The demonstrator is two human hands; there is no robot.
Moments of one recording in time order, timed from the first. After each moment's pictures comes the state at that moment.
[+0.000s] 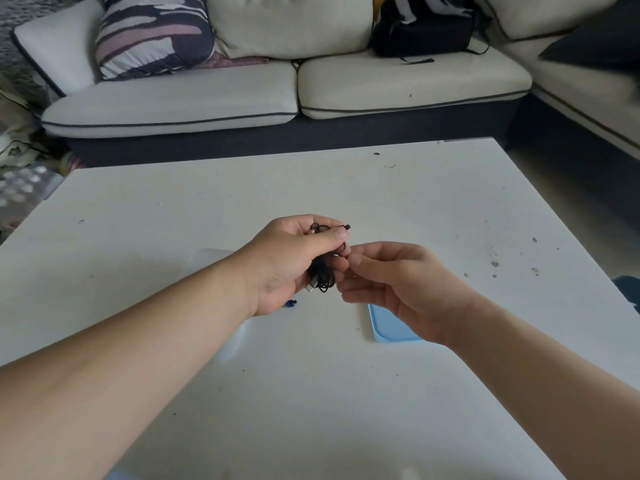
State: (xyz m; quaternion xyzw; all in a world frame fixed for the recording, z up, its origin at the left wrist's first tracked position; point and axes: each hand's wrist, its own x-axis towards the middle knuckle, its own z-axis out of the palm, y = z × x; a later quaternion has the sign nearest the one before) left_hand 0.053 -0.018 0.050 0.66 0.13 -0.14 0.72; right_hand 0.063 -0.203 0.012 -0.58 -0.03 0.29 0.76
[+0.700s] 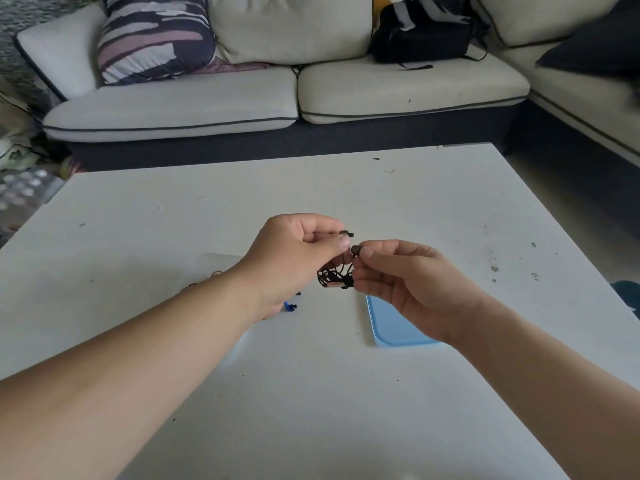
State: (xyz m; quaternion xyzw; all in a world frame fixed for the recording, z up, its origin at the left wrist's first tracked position) left_hand 0.053 -0.019 0.044 0.77 0.09 -0.04 0.63; right_hand 0.070 -0.208 0.014 -0.53 0.02 0.27 0.81
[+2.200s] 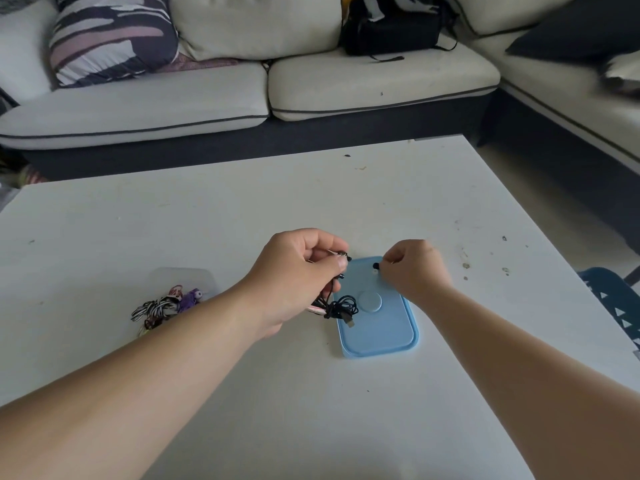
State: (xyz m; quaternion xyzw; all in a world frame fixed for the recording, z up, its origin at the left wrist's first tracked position) left_hand 0.068 -0.067 0.028 0.78 0.09 -0.10 0.61; right_hand 0.149 -0.260 -0.073 -0.91 0.10 0.07 0.39
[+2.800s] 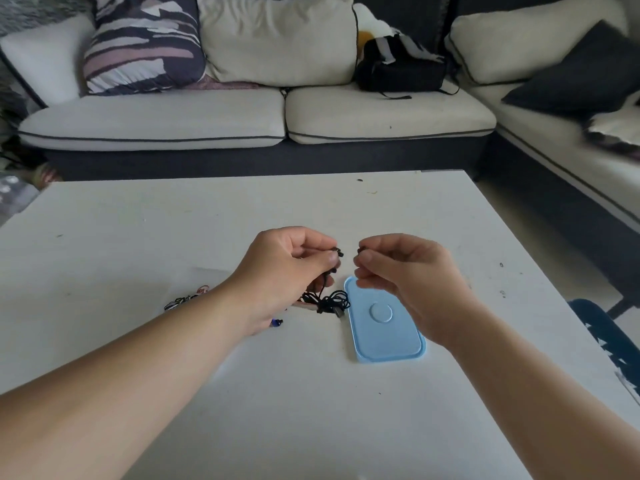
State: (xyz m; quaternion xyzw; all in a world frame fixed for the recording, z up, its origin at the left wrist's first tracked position) left_hand 0.041 -0.024 0.065 0.75 0.09 -0.05 0.65; right_hand 0.066 -0.215 0.043 -0.65 0.02 0.11 0.75
